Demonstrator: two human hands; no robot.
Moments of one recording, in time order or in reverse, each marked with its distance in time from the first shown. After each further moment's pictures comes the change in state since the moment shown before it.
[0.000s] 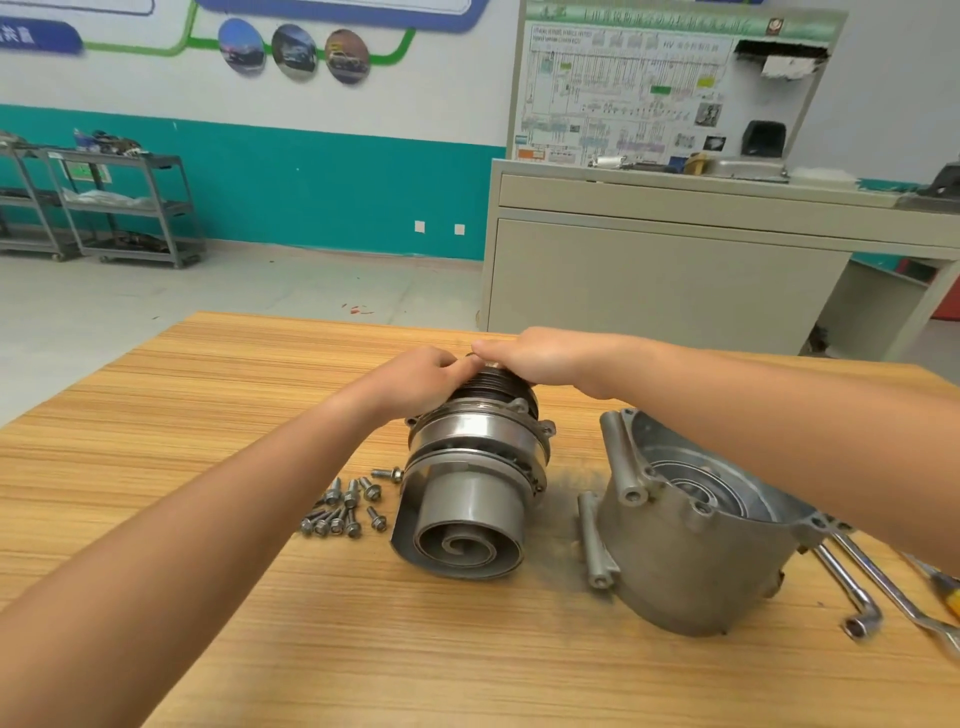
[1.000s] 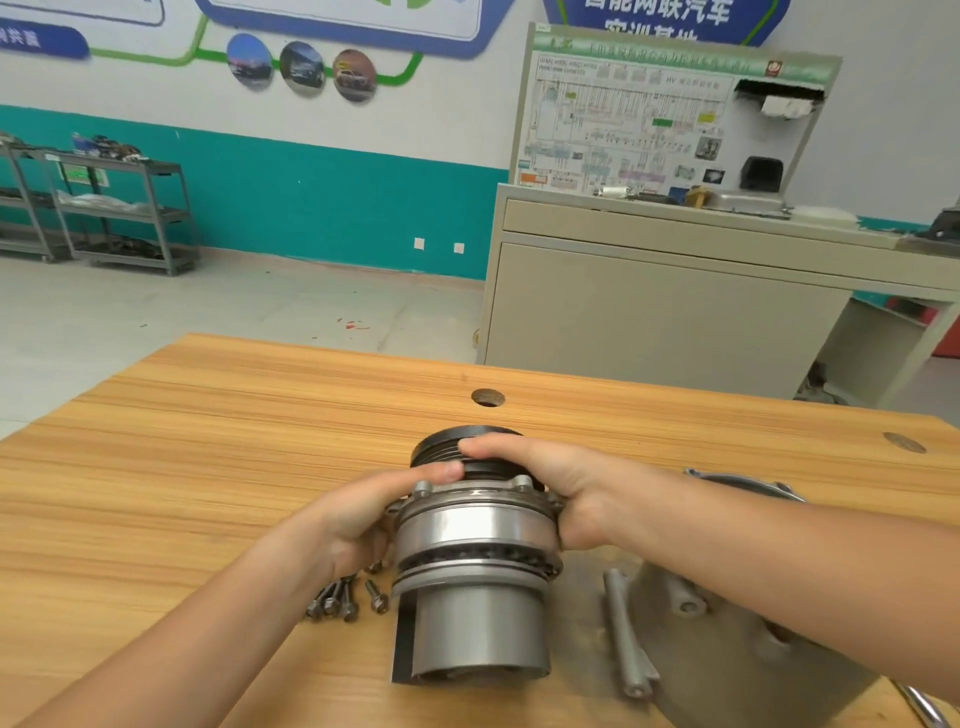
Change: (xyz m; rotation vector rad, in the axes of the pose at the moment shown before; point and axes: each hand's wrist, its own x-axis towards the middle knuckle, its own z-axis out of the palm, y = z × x) left_hand -0.024 -0.056 0.017 -1.024 -0.271 -0.318; right_hand 0.007 0.006 0.034 0.928 -0.333 0.367
